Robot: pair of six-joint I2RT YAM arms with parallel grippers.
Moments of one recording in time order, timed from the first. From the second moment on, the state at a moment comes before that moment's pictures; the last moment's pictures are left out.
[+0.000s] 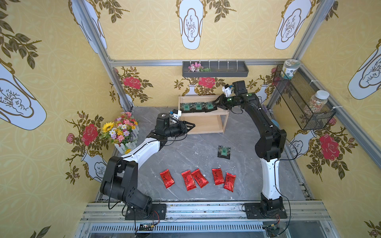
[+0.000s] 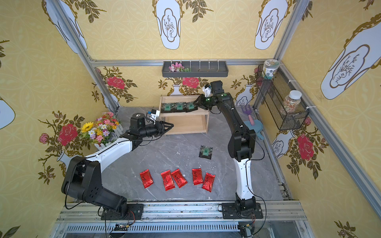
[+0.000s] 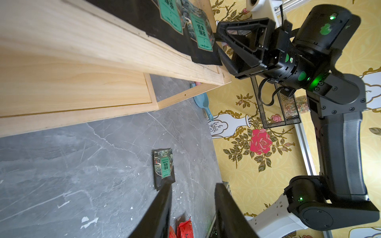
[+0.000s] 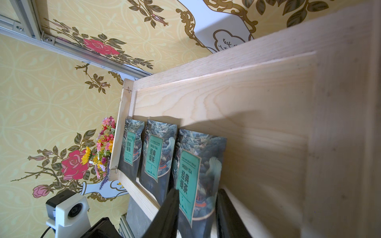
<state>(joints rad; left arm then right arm) -0.31 1.54 0.99 0.14 0.74 -0.83 0.21 2.24 2.32 -0.82 -0.62 0.47</state>
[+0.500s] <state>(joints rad) -0.31 1.53 0.97 0.16 0.73 -0.84 0.21 2.24 2.36 -0.84 -0.57 0.47</state>
